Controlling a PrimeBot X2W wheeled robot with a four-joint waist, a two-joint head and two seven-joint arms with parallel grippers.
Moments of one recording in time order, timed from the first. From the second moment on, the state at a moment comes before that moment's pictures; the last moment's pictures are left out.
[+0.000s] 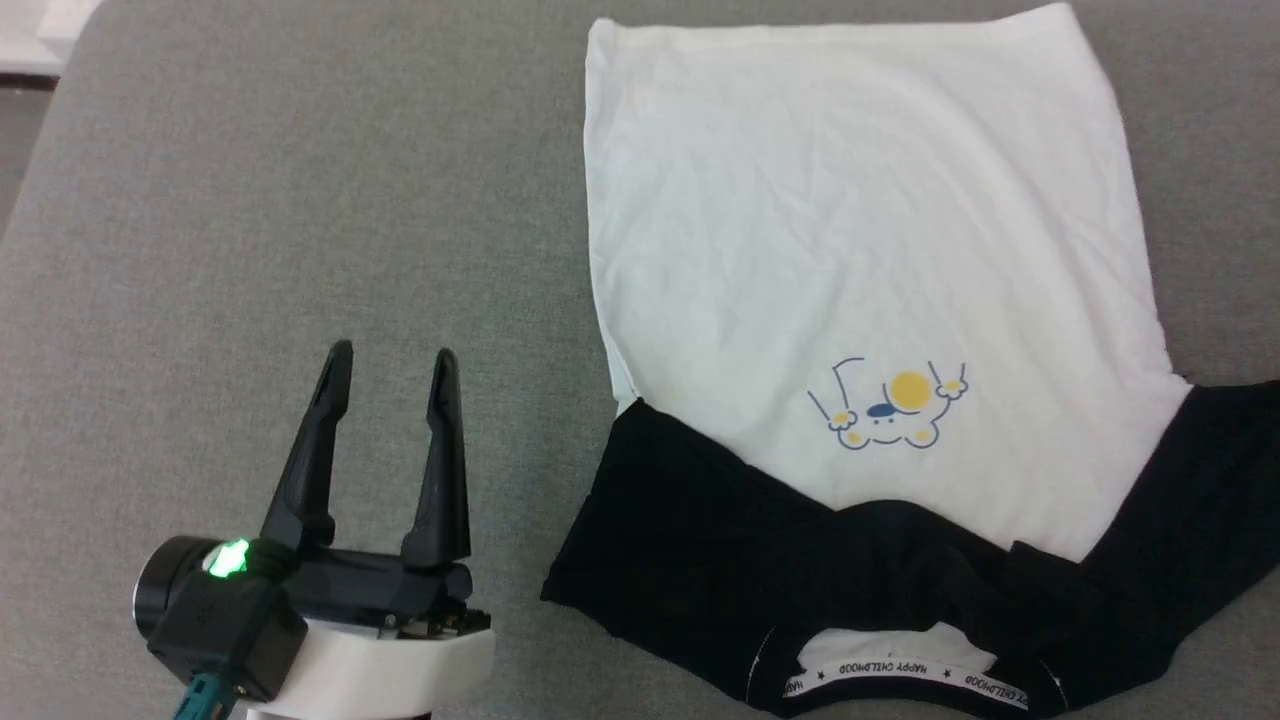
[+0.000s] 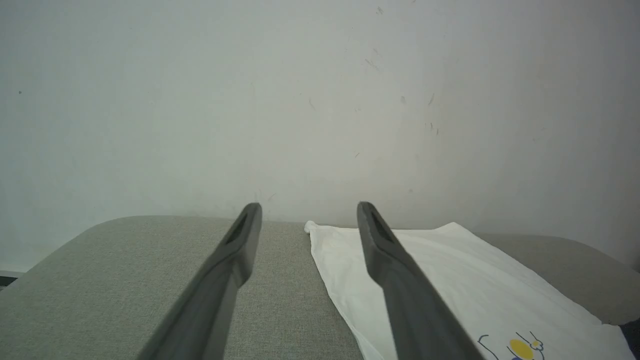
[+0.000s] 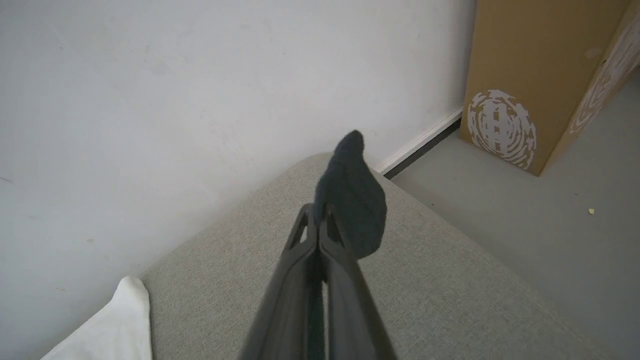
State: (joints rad) left arm 0.03 0.13 -0.18 -0.41 -0.19 0.07 -0.20; right arm -0.60 -0.36 -0.94 0.13 0.33 0.13 0.64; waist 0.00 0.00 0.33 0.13
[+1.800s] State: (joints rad) left arm 0.16 0.15 -0.19 -0.40 -0.26 0.10 -0.18; right arm -0.19 -0.10 0.26 -0.06 0.47 0.13 0.56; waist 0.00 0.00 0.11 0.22
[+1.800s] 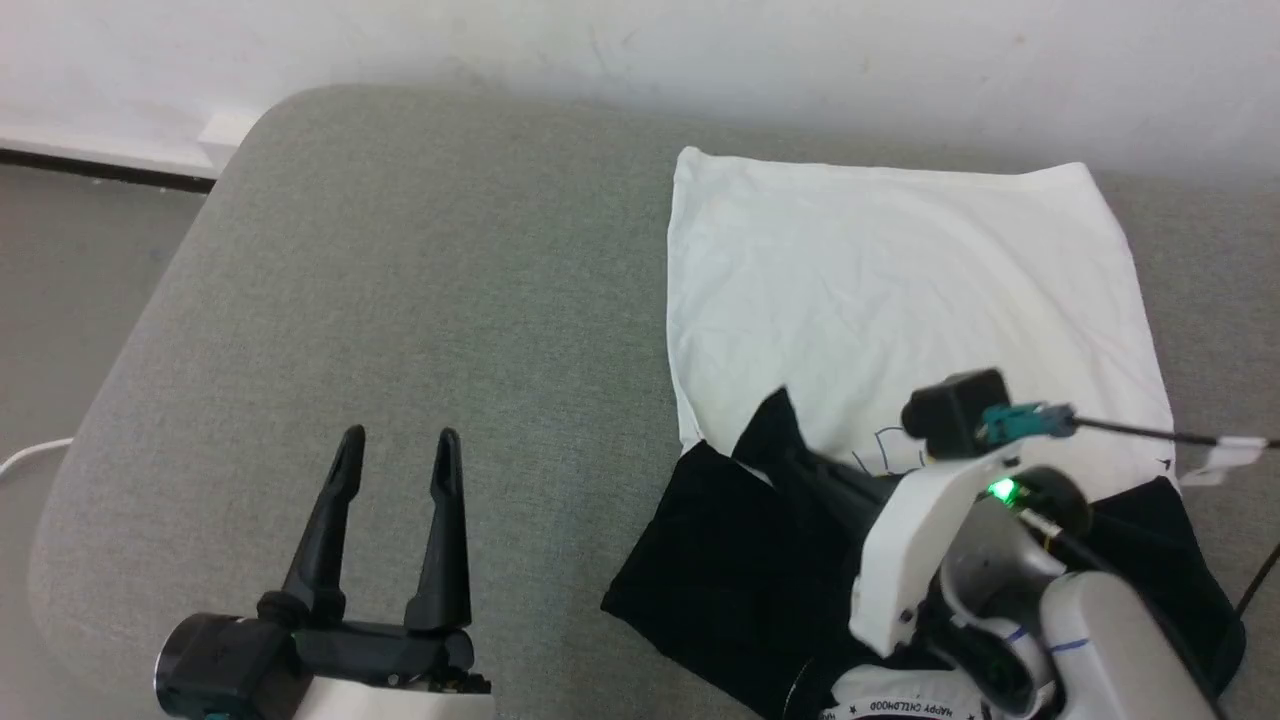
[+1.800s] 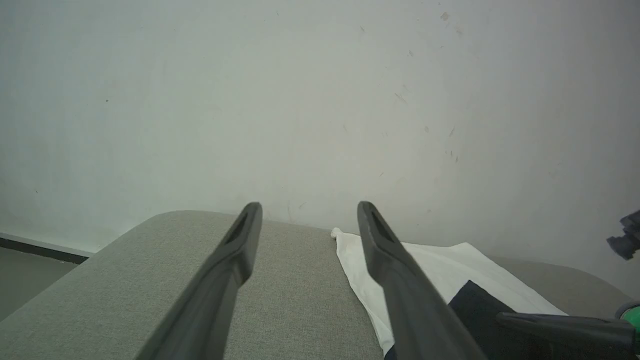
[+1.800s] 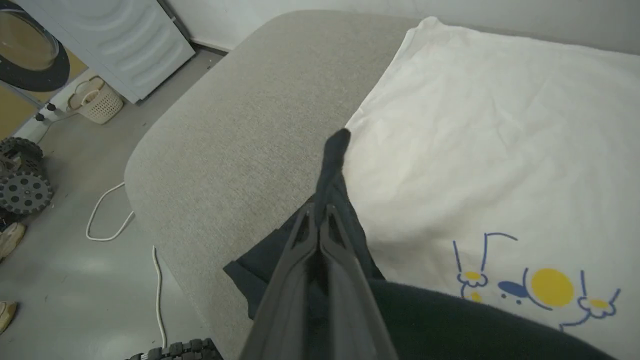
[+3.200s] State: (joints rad) left arm 0.13 0.16 -0.22 -0.37 -0.26 0.11 -0.18; right arm 0.02 -0.06 -0.19 -0.27 0.27 0.13 0.10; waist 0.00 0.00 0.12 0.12
